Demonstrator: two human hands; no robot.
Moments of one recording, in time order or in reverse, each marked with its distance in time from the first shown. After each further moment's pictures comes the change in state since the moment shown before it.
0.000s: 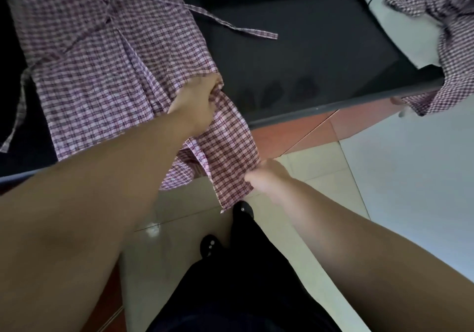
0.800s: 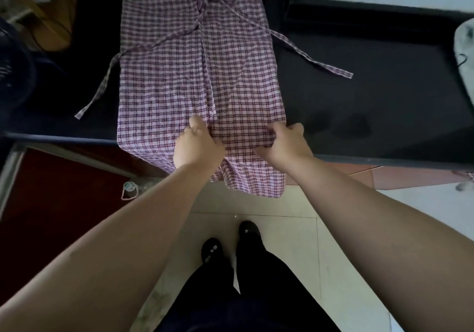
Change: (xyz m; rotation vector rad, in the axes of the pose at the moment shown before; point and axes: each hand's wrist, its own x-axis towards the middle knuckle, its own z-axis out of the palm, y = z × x) left_hand -0.062 -0.040 0.004 -0.149 0.243 -0.663; right_hand 0.031 -0.096 -0.017 -0.422 0.042 -0.566
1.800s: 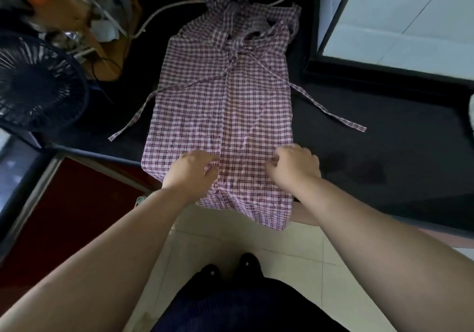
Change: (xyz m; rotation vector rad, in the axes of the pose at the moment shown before) left_hand 0.001 -0.022 -0.046 0.068 -0.125 0.211; right_hand 0.012 -0.031 -0.034 -0.433 0.063 -0.213
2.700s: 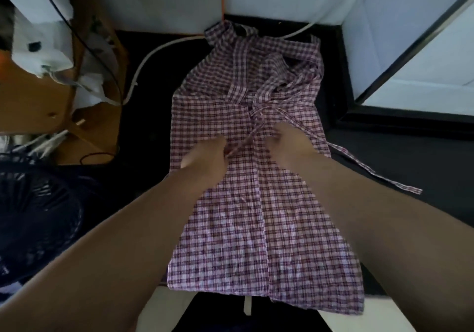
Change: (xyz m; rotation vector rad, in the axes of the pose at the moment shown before) left_hand 0.218 -0.027 -0.093 0.158 -0.168 -0.009; right_hand 0.208 -0.095 -0.054 0.489 -0.024 0.177
